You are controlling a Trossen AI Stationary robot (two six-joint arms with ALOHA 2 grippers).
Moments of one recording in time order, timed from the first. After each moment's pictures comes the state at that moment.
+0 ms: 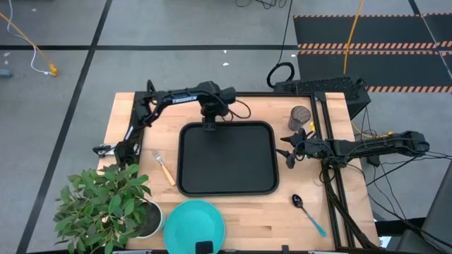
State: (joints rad) left arm 0.47 2.17 1.85 -1.28 -0.13 0.37; right arm -0.02 0.59 0.02 0.07 0.34 0.25
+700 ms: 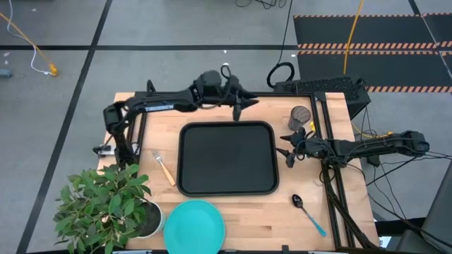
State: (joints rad) left arm 0.38 1.83 1.45 0.32 0.38 -0.14; right arm -0.02 0.59 0.02 0.11 0.36 0.20
